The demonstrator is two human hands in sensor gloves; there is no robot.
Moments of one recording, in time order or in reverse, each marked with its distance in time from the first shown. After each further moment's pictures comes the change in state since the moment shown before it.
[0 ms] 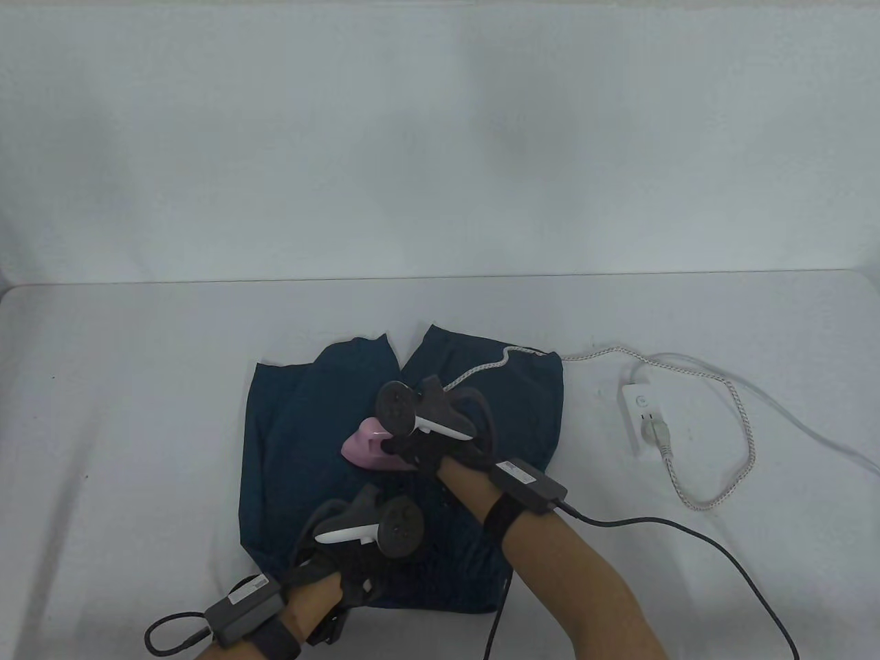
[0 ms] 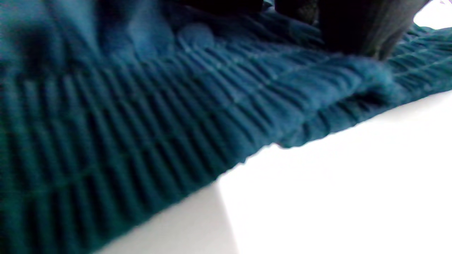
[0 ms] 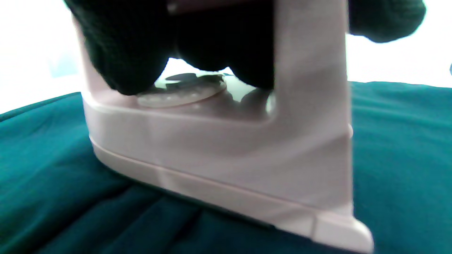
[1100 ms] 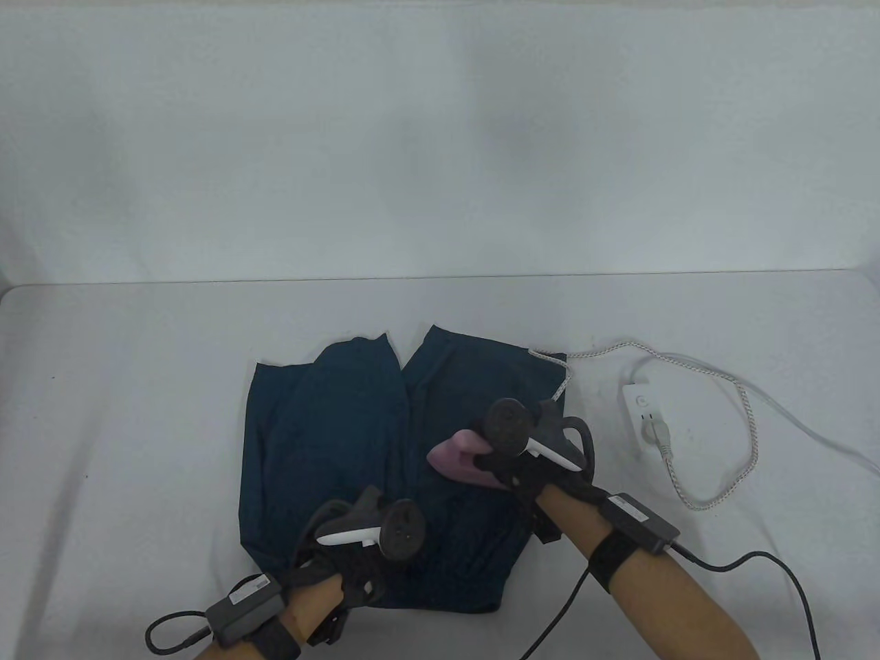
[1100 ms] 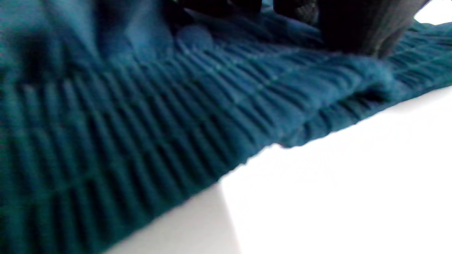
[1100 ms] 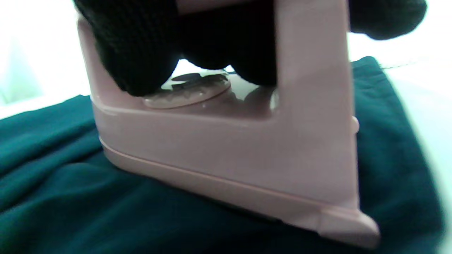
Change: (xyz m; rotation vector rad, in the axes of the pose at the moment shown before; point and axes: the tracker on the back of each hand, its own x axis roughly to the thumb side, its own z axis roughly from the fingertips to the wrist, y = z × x) left_hand 0.002 -0.001 0.000 0.008 0.000 -0.024; right_hand -0.098 0.000 0.079 -0.037 0.134 -0.138
